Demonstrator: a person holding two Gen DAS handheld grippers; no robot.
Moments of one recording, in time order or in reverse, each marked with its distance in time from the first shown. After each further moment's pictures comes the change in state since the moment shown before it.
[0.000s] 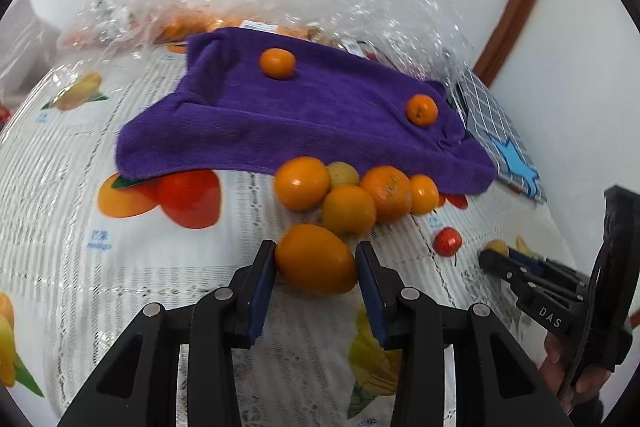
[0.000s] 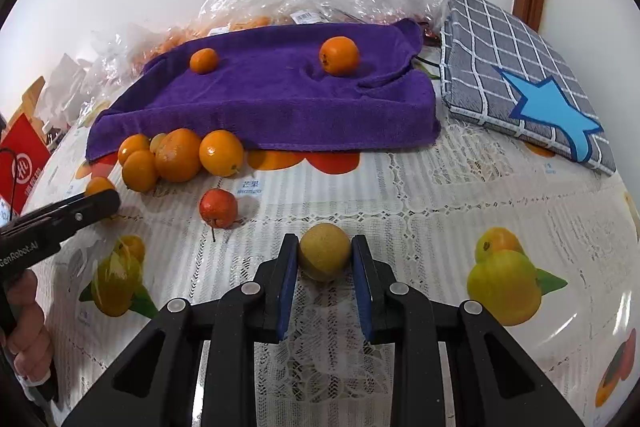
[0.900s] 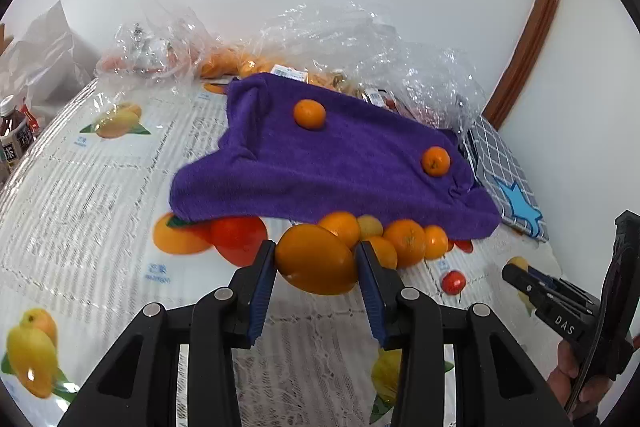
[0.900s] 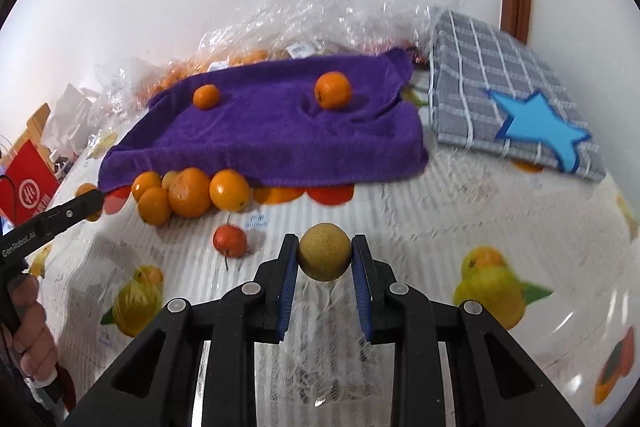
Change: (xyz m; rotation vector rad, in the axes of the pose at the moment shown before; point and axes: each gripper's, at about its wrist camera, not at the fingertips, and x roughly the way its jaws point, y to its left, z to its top) left arm -0.031 0.018 0.017 -0.048 -0.124 0.029; right arm -0.023 0.000 0.011 0.021 -0.107 -0.003
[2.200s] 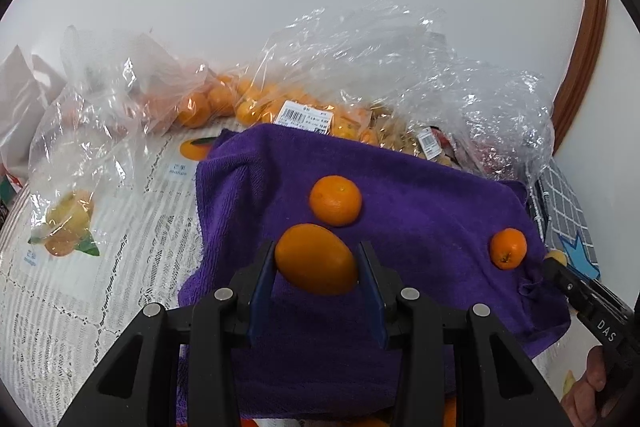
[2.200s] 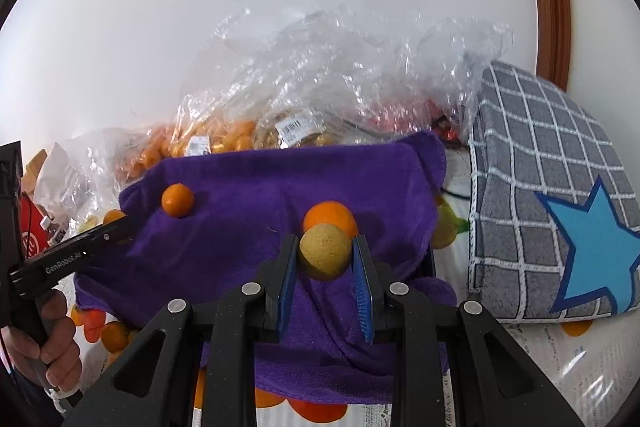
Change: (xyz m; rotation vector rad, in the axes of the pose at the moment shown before) left arm 0.112 -0.002 0.097 0.028 -0.014 0.148; right arm 0.084 -0.019 0.109 0.034 -0.094 0.086
